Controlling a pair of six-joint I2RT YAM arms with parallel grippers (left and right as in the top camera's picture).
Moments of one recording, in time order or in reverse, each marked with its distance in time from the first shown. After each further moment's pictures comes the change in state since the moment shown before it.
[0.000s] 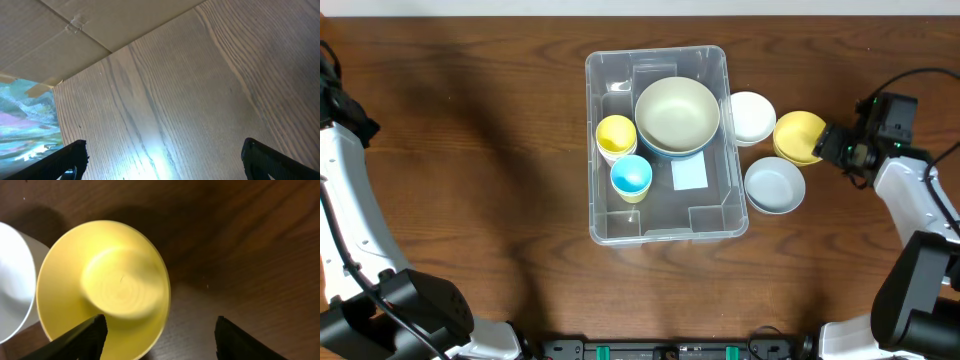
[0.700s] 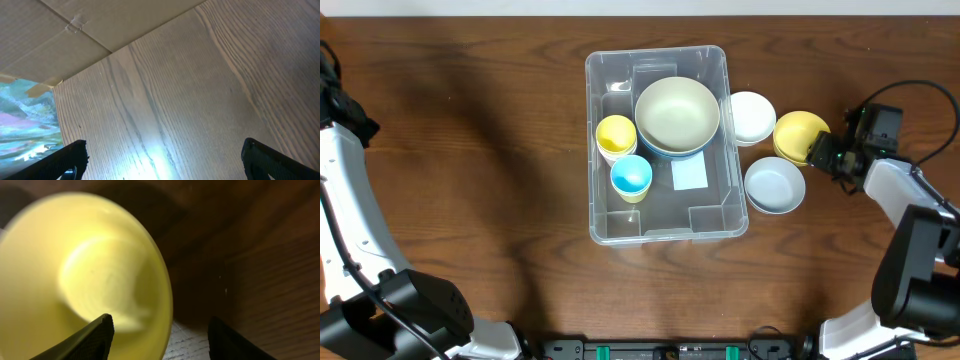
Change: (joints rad) left arm 0.000 0.000 0.000 0.000 0.000 0.000; right arm 0.000 0.112 -0.047 0.115 -0.034 0.014
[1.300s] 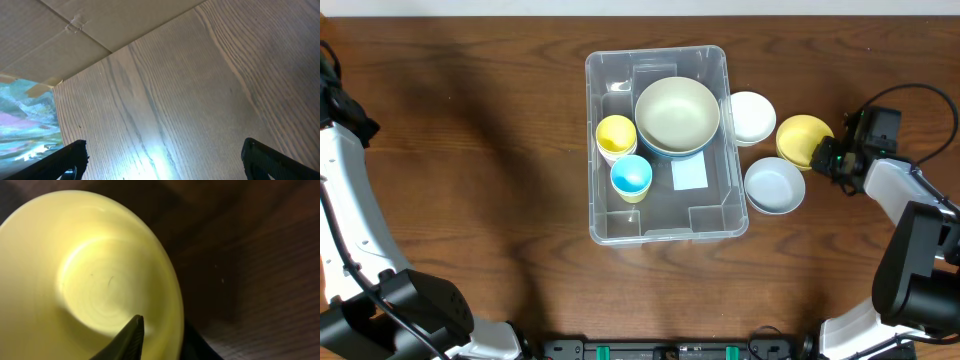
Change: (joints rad) left arm 0.000 0.000 0.000 0.000 0.000 0.000; right arm -0.012 0.004 -0.002 -0.023 -0.003 0.016
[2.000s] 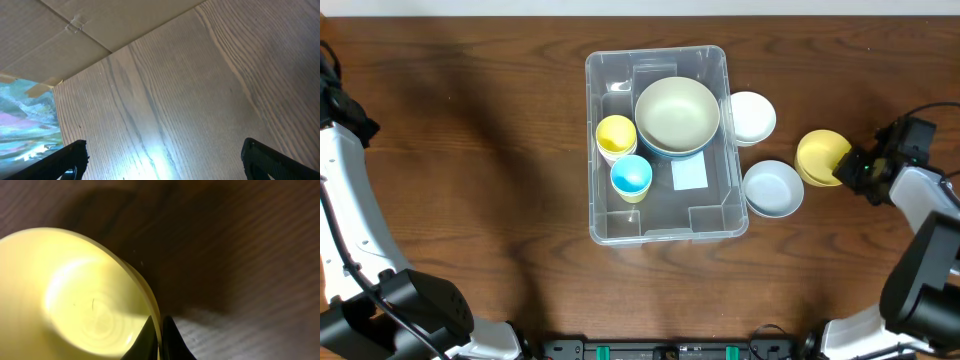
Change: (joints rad) left arm 0.000 0.000 0.000 0.000 0.000 0.000; right arm -0.135 -0.052 -0.002 -0.105 -0.021 0.025
